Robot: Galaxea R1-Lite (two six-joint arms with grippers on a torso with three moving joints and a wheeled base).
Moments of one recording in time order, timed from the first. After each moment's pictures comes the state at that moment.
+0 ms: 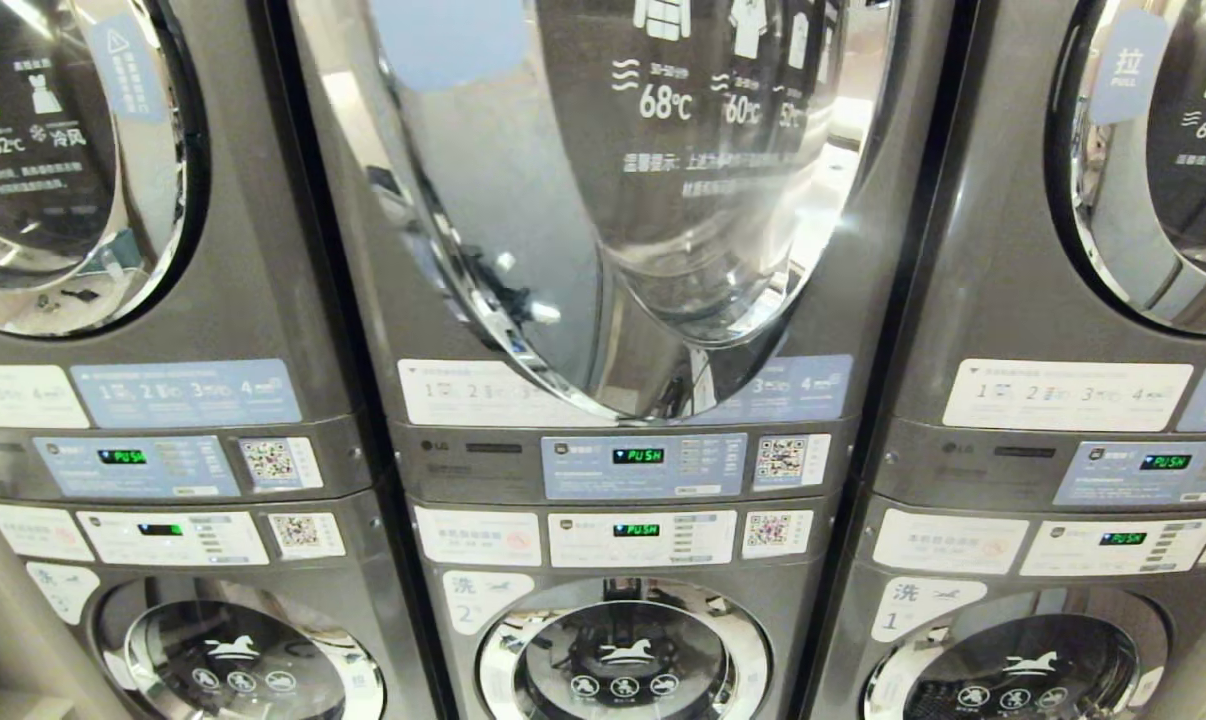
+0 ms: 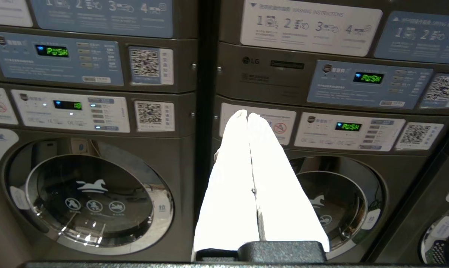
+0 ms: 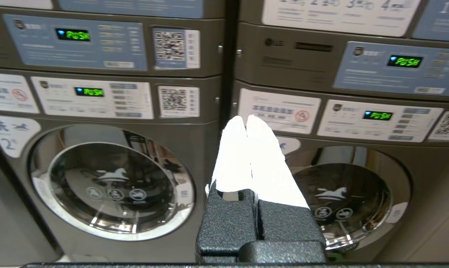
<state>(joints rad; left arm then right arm) 0.00 0.00 0.00 -0.07 0.03 -0.05 0.00 0.00 0.00 0.01 0.01 -0.05</state>
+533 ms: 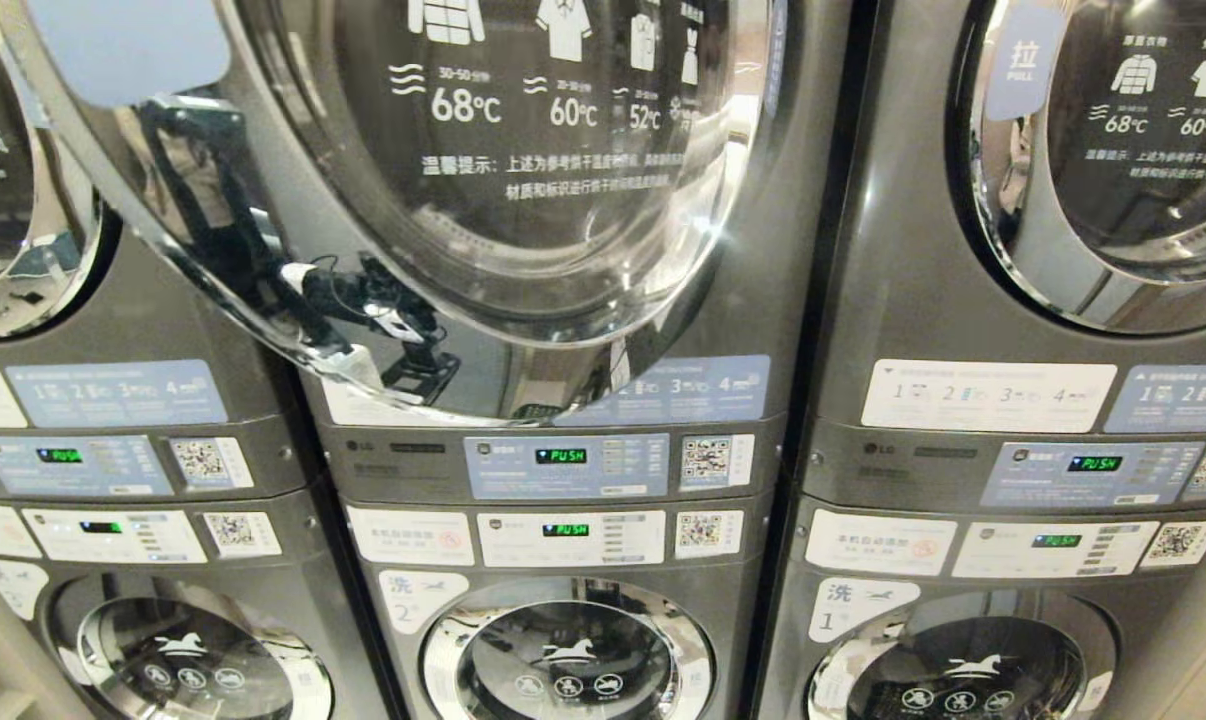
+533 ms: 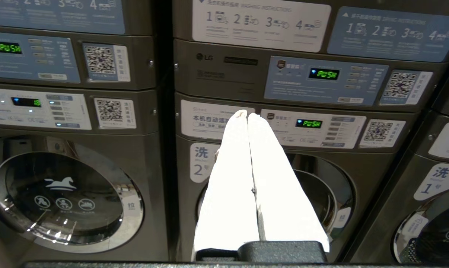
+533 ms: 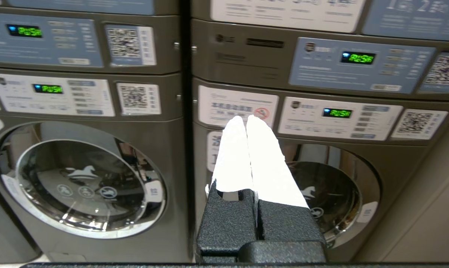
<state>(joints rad) 0.00 0.00 0.00 -0.07 0.03 -0.05 0.00 0.00 0.00 0.01 0.01 -0.05</state>
